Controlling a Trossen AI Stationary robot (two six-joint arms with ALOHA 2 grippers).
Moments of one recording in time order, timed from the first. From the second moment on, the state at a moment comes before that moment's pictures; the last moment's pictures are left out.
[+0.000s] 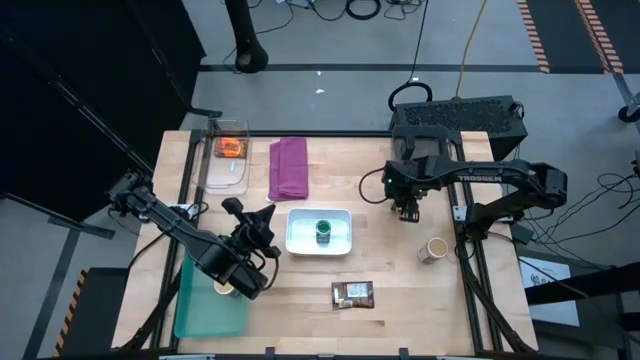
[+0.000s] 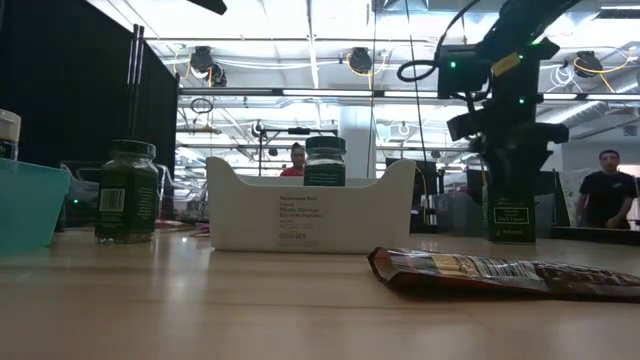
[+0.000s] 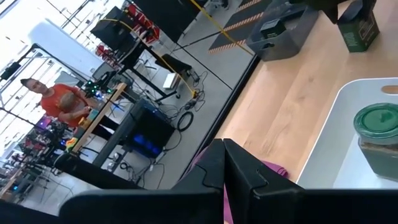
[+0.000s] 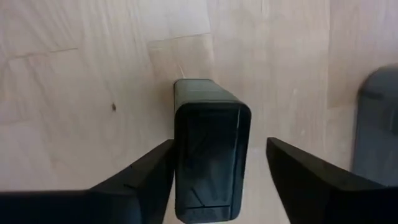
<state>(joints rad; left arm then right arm) -0.58 1.60 1.37 -1.36 -1.28 -0.86 -0.33 1.36 0.83 -0.92 0.10 -0.17</state>
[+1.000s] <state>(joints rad) -0.58 1.60 1.37 -1.36 -1.29 -0.85 -0.57 1.35 1.43 -1.21 0.15 0.19</state>
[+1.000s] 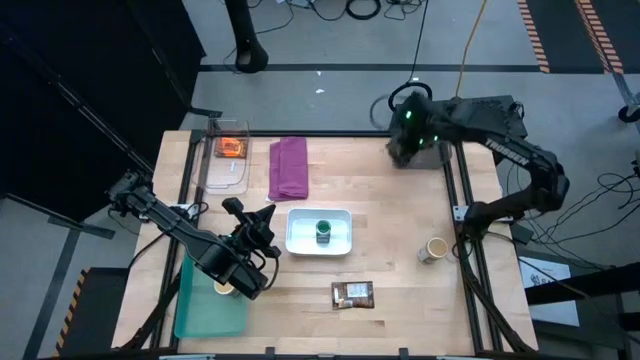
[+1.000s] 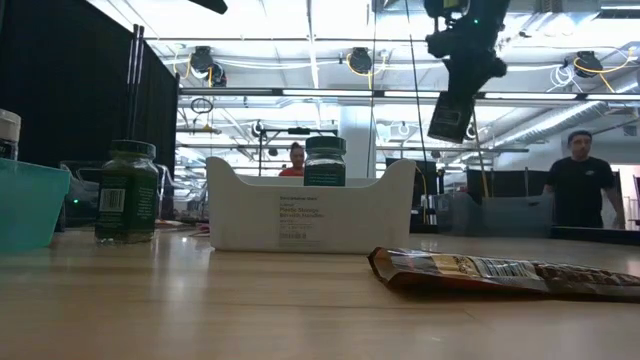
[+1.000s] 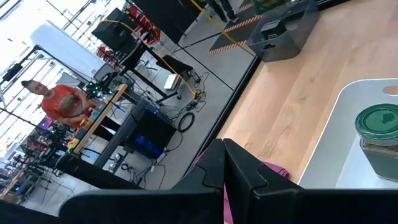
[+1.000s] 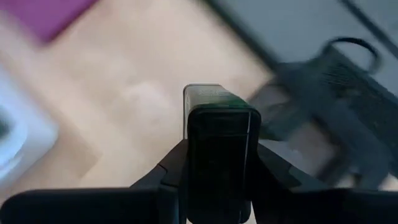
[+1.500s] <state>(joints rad) -0.58 1.60 1.37 -1.36 -1.29 -0.85 -0.99 1.52 1.45 -1.34 0.23 0.29</state>
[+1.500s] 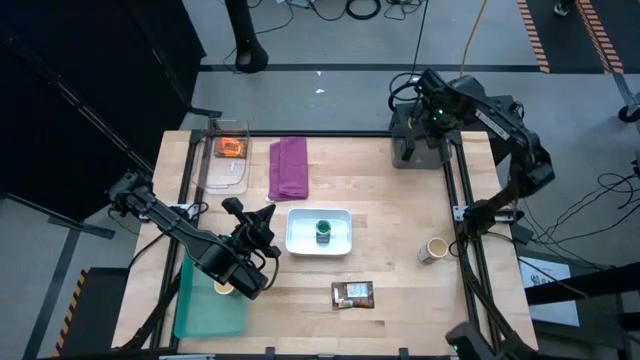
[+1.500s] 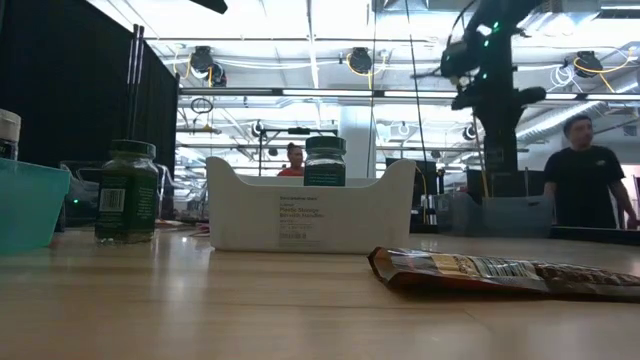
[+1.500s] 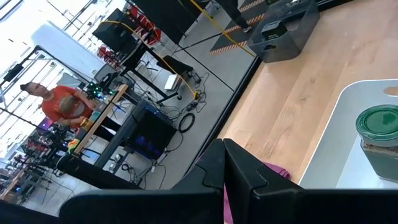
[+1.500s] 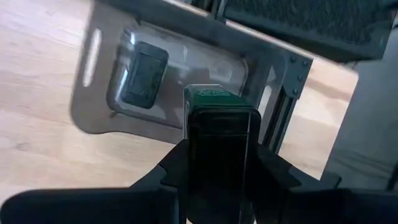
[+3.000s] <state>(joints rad) -0.54 1.60 1.37 -1.35 -1.29 -0.88 -1.10 1.62 1.22 -0.99 0.11 0.31</state>
